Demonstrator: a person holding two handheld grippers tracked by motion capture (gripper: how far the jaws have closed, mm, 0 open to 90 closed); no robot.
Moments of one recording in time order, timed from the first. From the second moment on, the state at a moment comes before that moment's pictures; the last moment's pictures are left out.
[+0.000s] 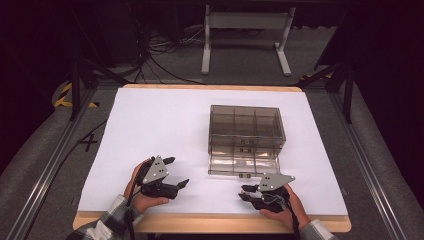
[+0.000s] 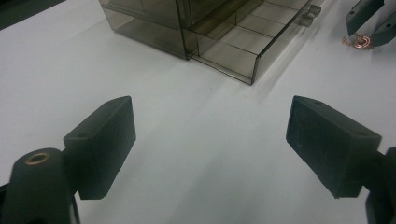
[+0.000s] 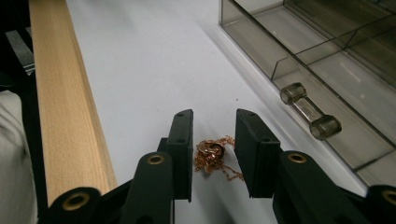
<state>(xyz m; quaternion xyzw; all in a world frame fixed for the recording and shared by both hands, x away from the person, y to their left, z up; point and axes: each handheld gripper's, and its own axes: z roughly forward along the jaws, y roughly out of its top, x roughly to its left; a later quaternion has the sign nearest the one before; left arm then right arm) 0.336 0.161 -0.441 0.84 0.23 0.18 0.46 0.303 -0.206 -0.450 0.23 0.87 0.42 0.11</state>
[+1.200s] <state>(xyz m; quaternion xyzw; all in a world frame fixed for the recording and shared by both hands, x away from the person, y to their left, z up) 0.335 0.161 -0.441 0.84 0.22 0.18 0.46 0.299 -0.211 -0.435 0.22 0.86 0.44 0.13</state>
